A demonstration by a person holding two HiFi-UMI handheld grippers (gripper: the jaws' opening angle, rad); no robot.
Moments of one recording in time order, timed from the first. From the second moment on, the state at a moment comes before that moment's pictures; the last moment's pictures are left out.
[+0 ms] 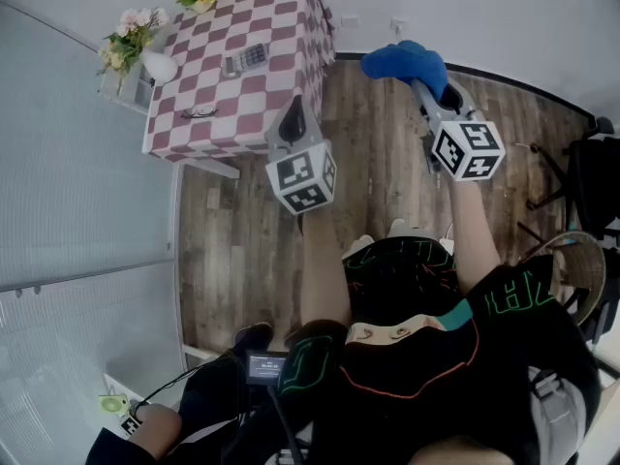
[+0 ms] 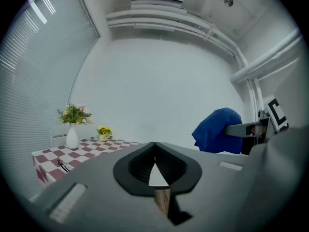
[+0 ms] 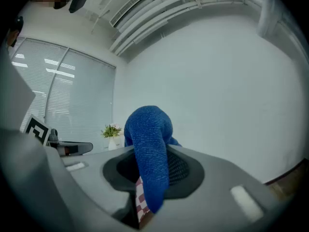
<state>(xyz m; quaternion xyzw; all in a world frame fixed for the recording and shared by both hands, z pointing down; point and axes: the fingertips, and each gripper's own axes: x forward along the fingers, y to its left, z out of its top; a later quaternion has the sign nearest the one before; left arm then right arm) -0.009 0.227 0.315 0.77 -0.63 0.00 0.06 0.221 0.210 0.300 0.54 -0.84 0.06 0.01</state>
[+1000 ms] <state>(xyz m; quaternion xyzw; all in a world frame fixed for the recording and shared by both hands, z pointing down) -0.033 0.152 0.354 0.76 -0.64 0.03 0.08 0.196 0.123 0.334 0.54 -0.84 0.08 0.02</state>
